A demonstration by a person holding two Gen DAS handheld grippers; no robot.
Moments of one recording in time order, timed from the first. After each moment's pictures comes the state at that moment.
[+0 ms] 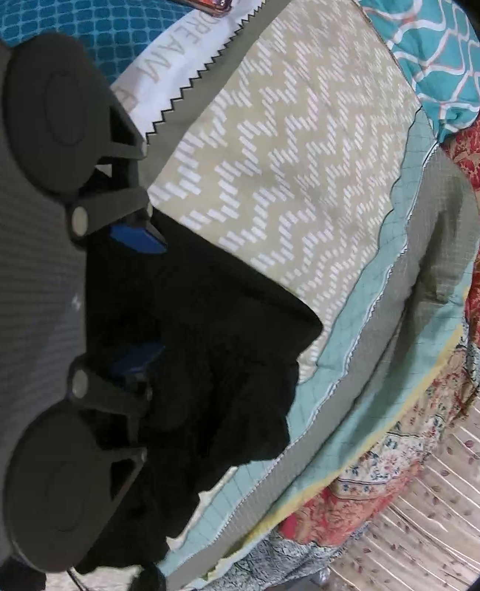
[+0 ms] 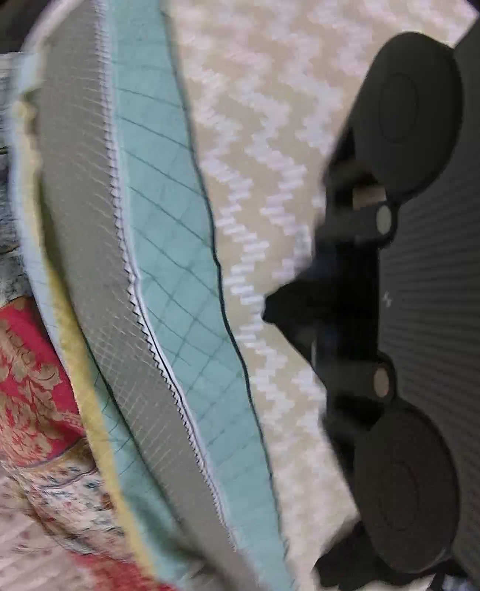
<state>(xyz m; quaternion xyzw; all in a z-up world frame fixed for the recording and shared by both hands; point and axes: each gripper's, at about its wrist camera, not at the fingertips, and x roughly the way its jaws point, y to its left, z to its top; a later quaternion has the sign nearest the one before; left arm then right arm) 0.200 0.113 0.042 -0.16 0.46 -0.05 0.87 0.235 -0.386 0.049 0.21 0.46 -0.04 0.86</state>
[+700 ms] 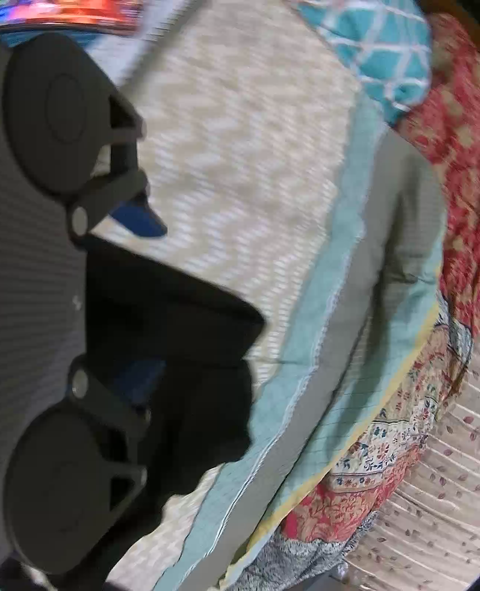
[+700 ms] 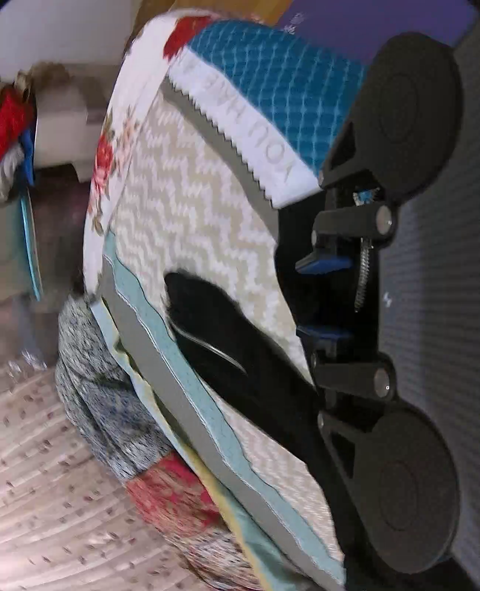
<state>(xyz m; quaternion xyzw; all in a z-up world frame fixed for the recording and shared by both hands) 0.238 0.115 0.073 -0.09 0.44 -0.05 0.89 -0.063 -0.498 0.077 0.27 0.29 -0.24 0.89</state>
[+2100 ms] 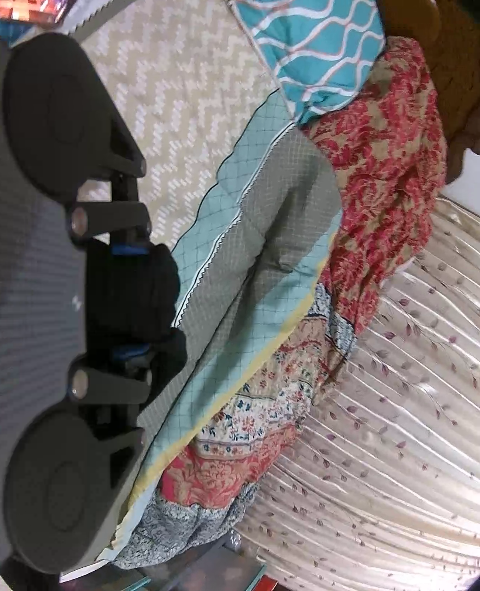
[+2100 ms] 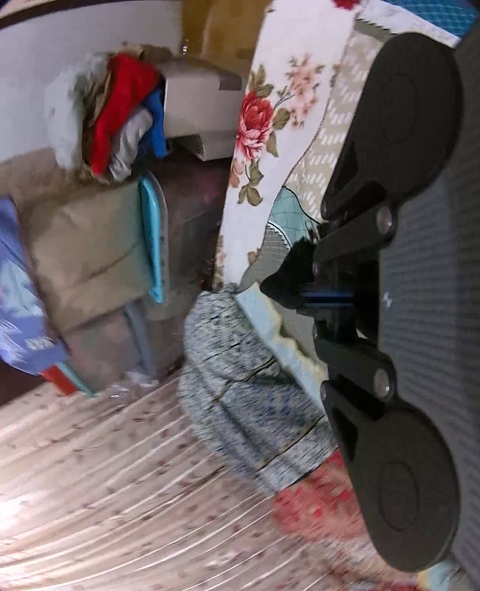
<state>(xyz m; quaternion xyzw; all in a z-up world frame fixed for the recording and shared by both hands) 0.248 0.144 0.137 -0.19 0.29 -0.06 0.94 0.067 -0.594 0.182 0.29 0.20 -0.32 0.88</state>
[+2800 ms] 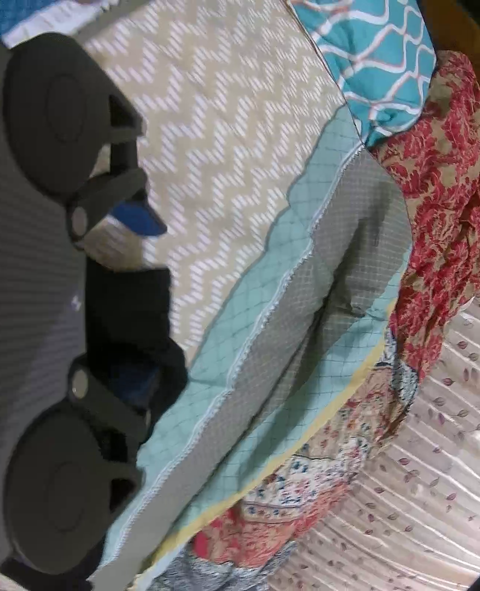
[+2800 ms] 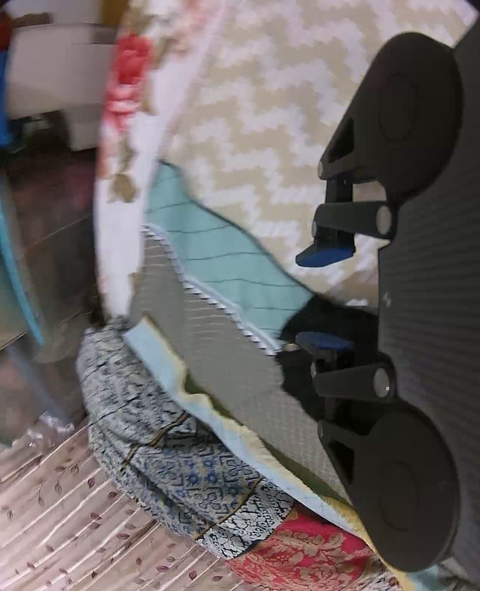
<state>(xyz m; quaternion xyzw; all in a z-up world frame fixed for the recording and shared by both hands) 0.275 0.132 0.075 -0.17 0.38 0.00 0.91 0.126 -0.620 0.028 0.38 0.28 -0.30 0.83</state>
